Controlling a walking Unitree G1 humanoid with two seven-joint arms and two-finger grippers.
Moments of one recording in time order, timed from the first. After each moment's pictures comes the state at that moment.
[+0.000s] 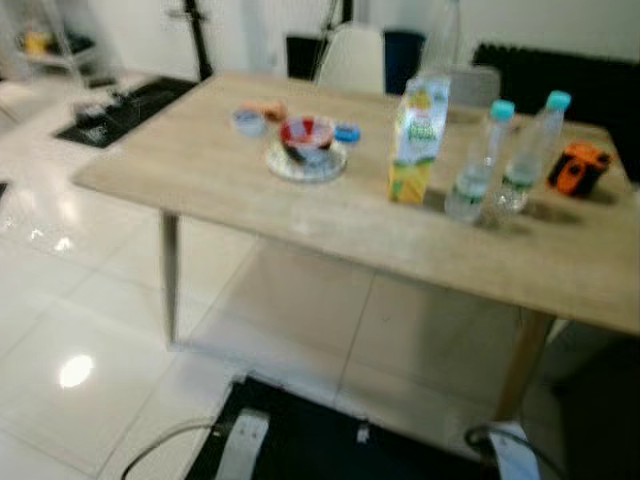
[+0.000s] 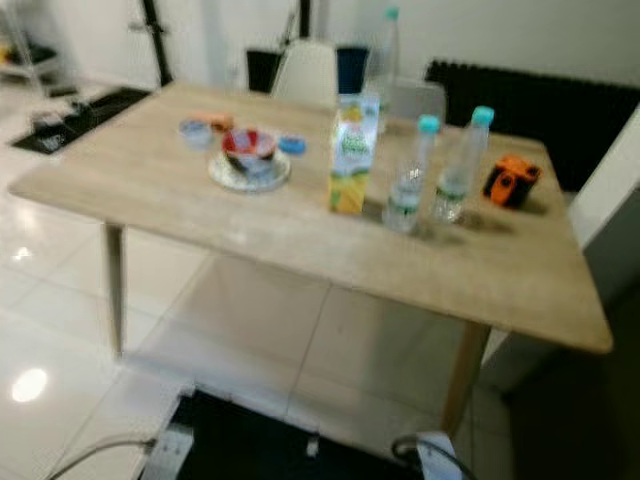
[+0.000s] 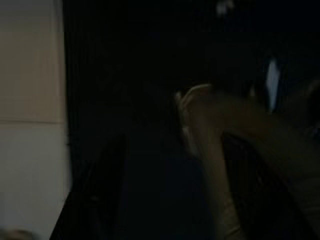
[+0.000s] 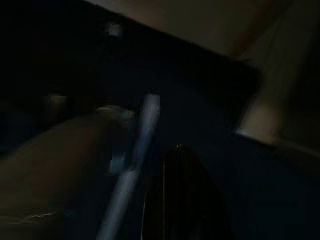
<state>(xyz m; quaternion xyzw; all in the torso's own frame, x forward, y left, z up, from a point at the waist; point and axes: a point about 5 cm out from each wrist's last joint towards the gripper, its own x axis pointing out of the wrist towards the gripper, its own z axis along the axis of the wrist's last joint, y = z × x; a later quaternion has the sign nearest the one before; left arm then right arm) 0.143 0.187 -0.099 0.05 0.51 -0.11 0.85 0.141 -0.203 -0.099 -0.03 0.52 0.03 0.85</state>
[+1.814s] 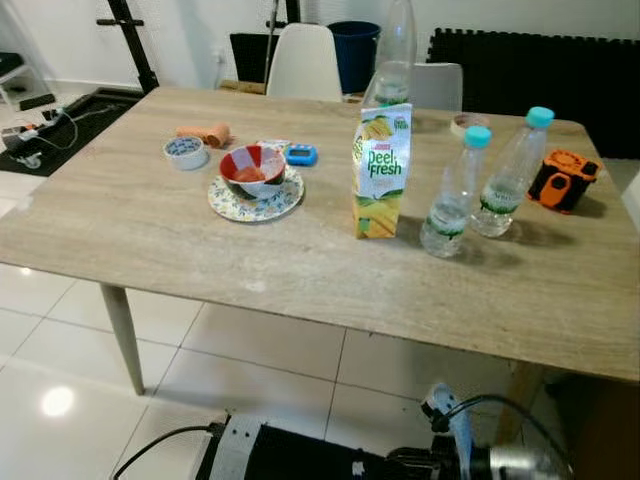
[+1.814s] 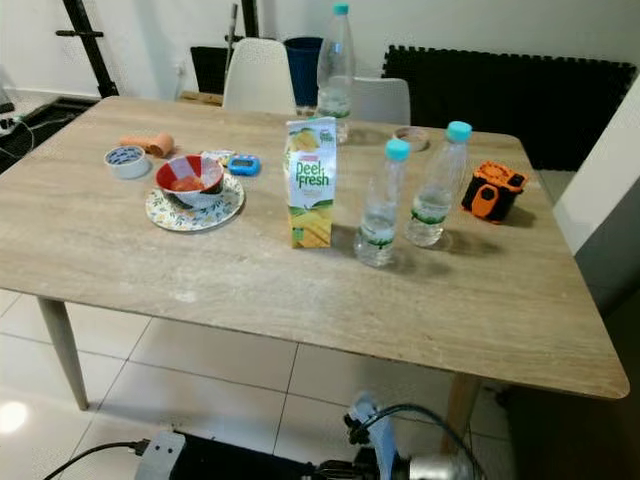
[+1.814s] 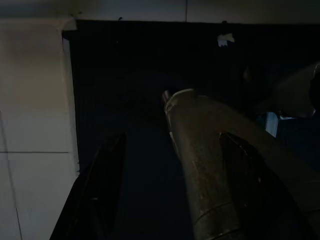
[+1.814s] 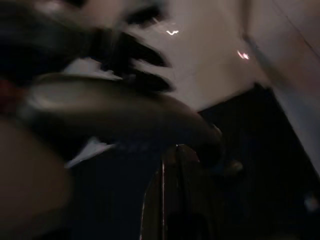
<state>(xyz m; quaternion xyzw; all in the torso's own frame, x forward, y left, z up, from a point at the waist) 0.139 0.184 -0.101 0.04 0.51 -0.10 0.85 0.191 -0.152 -0.018 0.05 0.29 0.64 0.71</state>
